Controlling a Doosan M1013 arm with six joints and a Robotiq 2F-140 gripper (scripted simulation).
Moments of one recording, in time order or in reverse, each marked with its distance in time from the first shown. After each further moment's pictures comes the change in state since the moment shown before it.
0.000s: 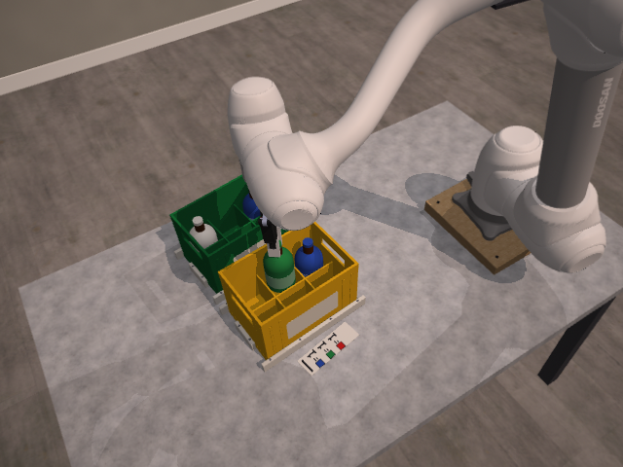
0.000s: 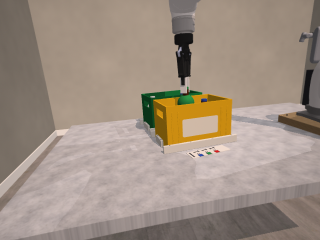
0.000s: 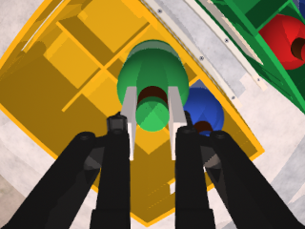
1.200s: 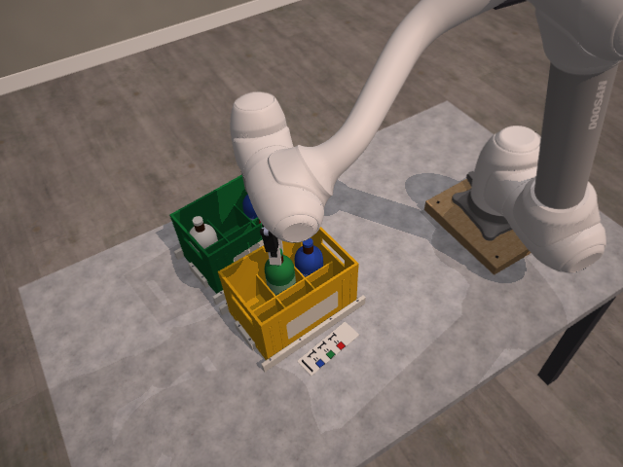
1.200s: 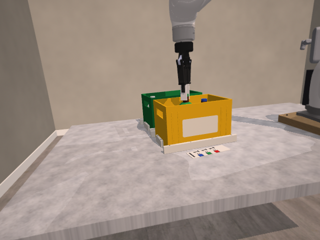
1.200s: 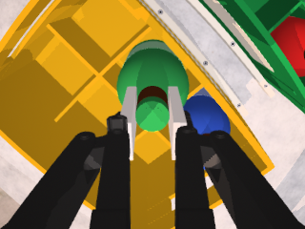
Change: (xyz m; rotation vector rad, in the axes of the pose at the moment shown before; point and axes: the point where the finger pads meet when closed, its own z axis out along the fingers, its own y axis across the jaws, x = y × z) arm 0.000 0.000 0.031 0.000 0.000 0.000
